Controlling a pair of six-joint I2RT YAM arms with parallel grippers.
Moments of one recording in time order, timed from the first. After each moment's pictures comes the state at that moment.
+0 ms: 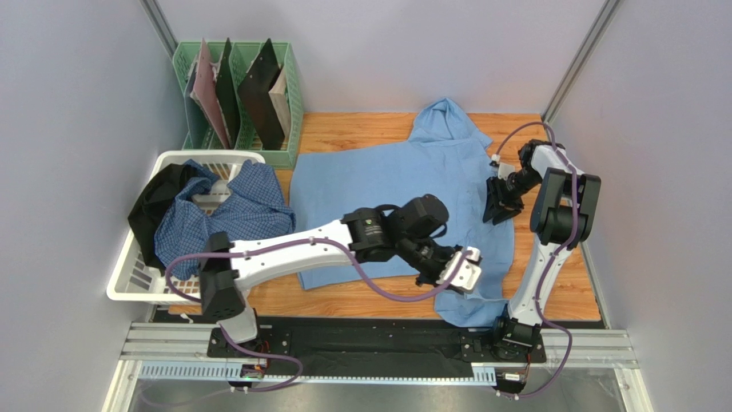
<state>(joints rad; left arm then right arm) -1.26 1.73 1.58 -0.49 0.67 0.63 -0.25 2.17 1.63 -1.16 -0.43 -0.34</state>
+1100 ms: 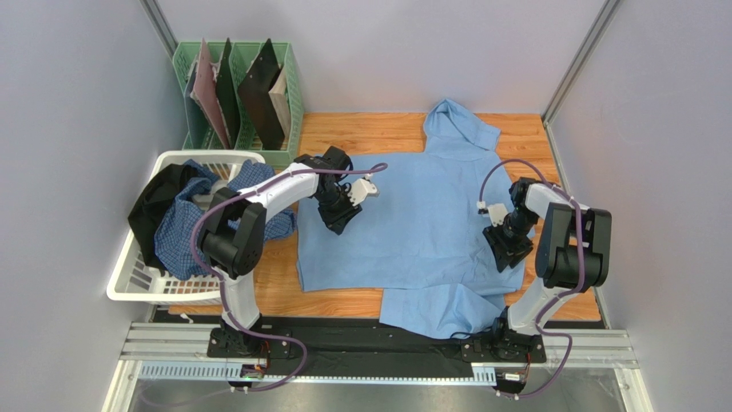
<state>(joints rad) -0.52 1.88 1.40 -0.88 0.33 0.59 -0.19 1.74 1.02 -1.02 -0.11 -0.62</state>
